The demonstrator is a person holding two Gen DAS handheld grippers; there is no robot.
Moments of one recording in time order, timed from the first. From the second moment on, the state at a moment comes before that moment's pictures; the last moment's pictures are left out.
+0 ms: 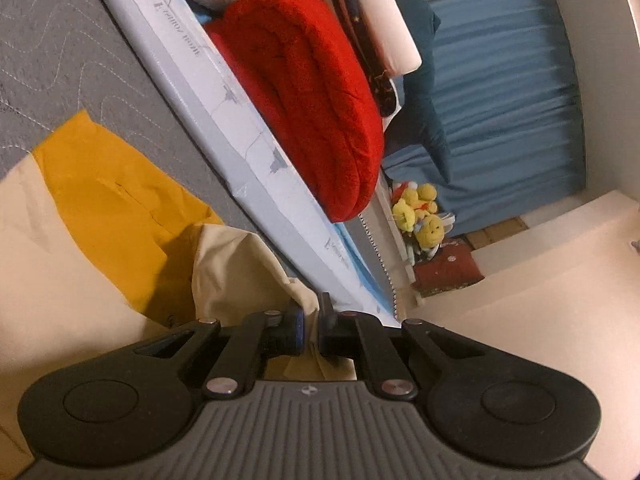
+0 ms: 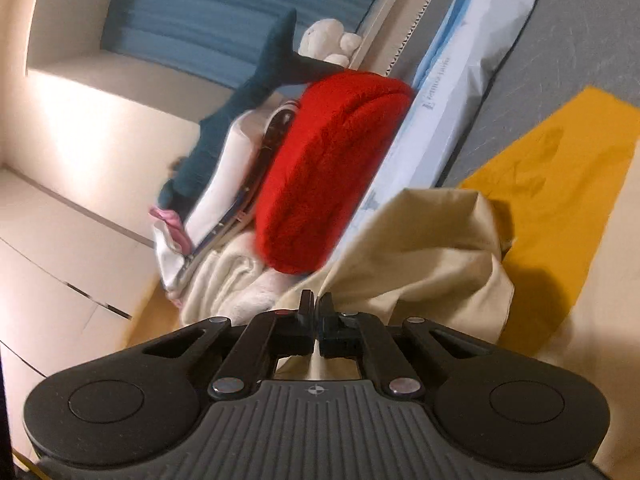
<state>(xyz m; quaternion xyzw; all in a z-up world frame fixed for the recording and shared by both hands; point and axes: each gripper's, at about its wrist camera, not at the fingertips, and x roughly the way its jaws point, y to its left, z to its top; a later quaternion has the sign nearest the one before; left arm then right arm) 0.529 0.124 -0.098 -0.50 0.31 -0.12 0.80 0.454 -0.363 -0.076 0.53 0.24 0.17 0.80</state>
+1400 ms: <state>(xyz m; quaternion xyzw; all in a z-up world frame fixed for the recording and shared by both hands) 0.513 0.074 -0.084 -0.20 0.43 0.02 0.88 0.464 -0.348 -0.100 0.31 0.40 -0.11 0.86</state>
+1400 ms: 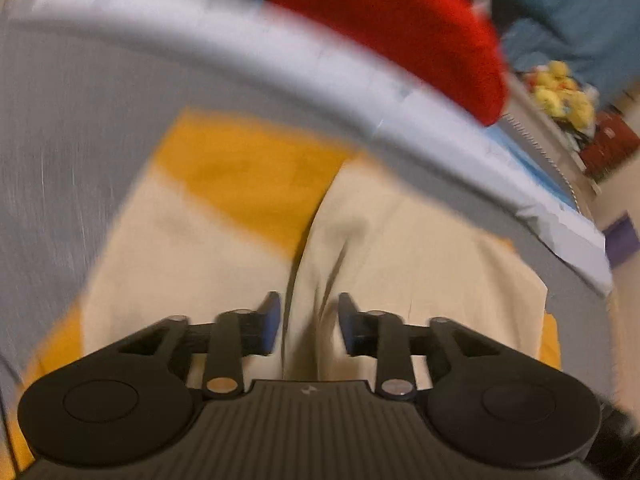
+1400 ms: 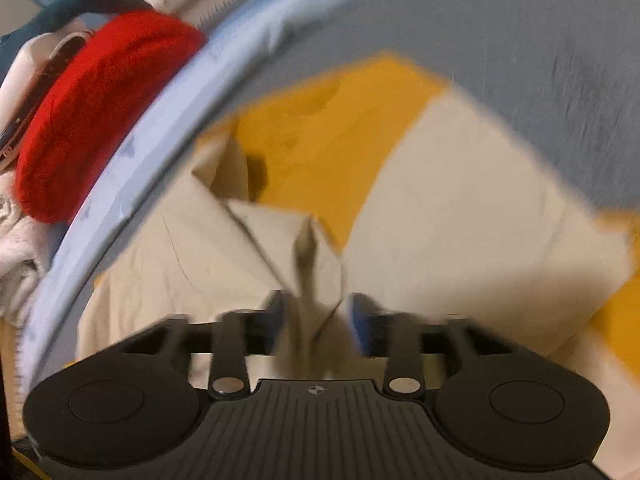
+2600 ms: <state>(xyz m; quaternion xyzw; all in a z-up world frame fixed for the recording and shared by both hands) 0.487 0.019 -0.115 -0.05 0.53 -0.11 0.84 0.471 -0.304 -0.119 0.23 0.49 0.05 0.84</state>
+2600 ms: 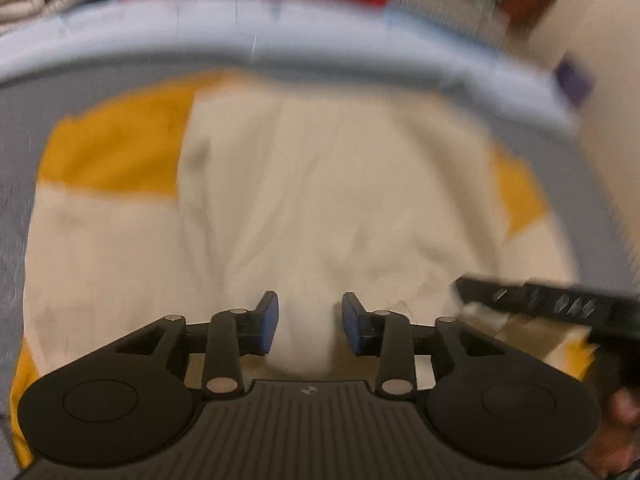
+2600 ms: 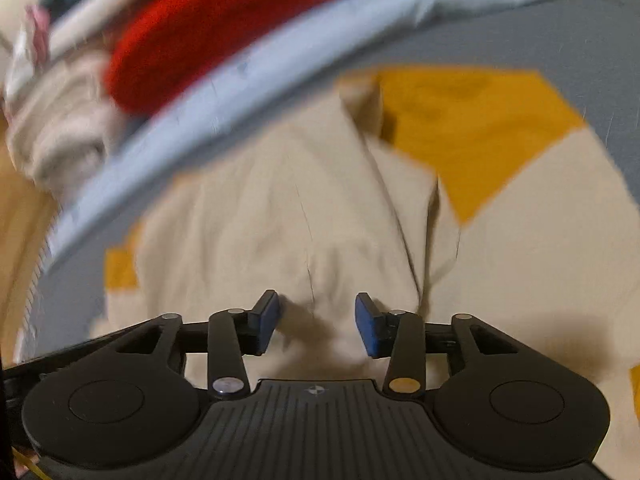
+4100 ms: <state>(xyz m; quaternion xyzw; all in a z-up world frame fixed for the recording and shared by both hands) -0.032 0.105 0.222 -0.04 0.15 -0.06 0.99 -0.076 -0.429 0.195 0.12 0.01 -0.02 0.99</state>
